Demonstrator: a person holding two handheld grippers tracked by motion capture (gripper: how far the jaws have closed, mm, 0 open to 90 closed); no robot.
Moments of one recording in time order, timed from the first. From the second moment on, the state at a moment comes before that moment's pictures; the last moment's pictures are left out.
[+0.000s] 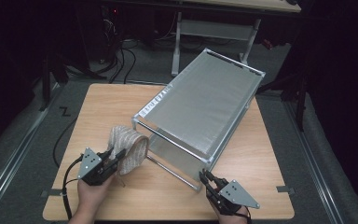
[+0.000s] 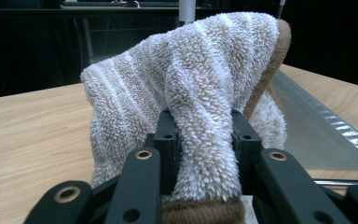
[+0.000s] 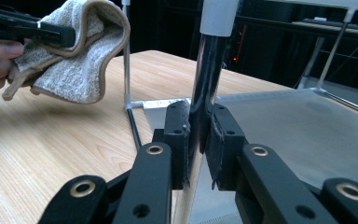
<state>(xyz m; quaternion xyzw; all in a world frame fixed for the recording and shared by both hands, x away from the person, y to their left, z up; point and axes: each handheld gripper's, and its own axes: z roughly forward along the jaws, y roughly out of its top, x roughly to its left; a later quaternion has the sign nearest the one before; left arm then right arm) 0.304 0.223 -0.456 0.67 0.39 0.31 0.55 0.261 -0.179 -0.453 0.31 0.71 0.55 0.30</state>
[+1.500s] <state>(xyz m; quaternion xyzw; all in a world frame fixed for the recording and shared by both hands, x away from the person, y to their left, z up) 0.348 0.202 -0.454 0.69 0.39 0.32 0.52 0.271 -0.223 -0.450 0.36 0.68 0.56 0.31</state>
